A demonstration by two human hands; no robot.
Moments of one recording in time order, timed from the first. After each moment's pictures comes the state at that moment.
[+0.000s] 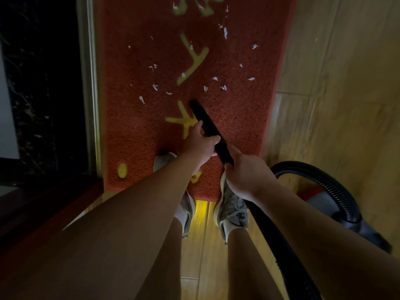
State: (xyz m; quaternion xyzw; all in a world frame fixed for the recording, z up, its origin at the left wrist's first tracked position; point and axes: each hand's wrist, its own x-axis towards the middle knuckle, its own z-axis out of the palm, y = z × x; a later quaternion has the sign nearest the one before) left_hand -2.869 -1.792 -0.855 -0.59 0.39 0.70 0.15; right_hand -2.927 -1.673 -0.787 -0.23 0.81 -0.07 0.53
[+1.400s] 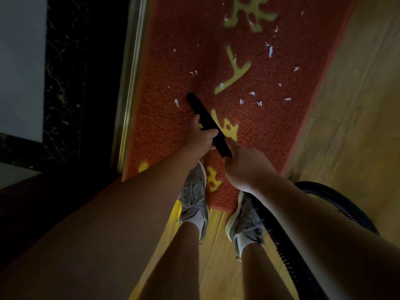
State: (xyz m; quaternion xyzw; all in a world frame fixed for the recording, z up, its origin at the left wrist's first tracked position) left_hand -2.831 -1.882 -0.855 -0.62 0.37 0.69 0.08; right_hand -2.908 -1.773 -0.792 -0.30 0.79 -0.04 0.53
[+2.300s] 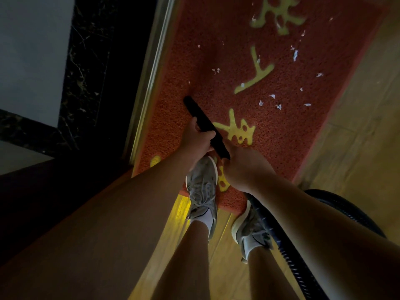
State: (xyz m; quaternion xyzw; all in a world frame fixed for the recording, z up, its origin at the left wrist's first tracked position) left_hand -2.779 -1.903 -0.857 -0.62 0.35 0.70 0.05; right_hand -2.874 -1.805 -0.793 -0.36 0.76 0.01 0.54
